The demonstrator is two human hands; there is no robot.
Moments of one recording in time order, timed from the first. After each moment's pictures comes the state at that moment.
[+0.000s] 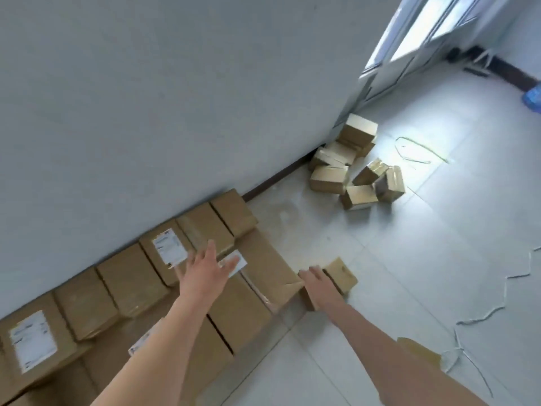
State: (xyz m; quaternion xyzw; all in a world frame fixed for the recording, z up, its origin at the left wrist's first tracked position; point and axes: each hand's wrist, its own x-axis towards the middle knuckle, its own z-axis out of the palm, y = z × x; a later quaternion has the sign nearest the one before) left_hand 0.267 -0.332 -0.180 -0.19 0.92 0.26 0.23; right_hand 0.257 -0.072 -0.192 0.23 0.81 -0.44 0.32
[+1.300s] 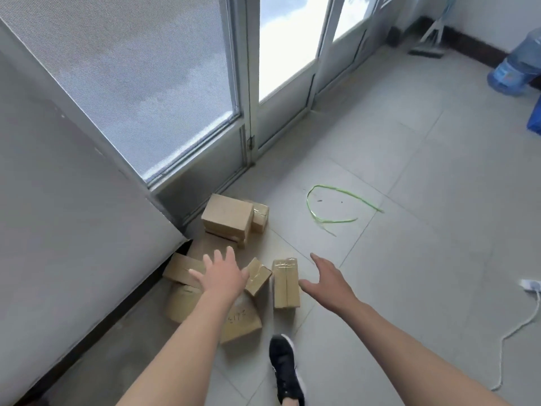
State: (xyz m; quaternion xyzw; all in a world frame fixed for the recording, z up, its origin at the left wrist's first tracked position) left_hand -0.508 0.384 -0.189 -0.11 0.94 0.08 0.32; right_hand -0.477 0.618 -0.182 0.12 0.89 -0.31 0.30
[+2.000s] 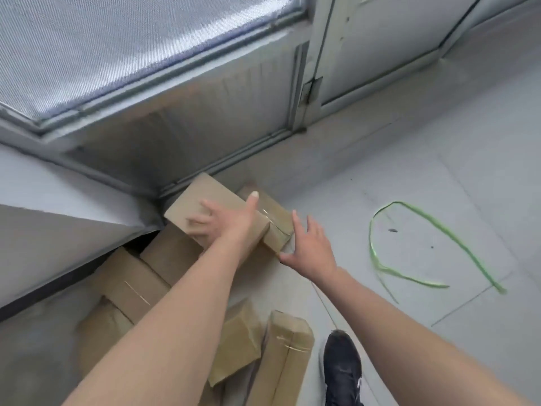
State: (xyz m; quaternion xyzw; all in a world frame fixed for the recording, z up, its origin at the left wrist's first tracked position) left_hand -0.834 0.407 -0.519 -0.60 0.71 0.30 0.22; right_hand -0.827 0.568 -0.579 -0.13 0.93 -0.12 0.32
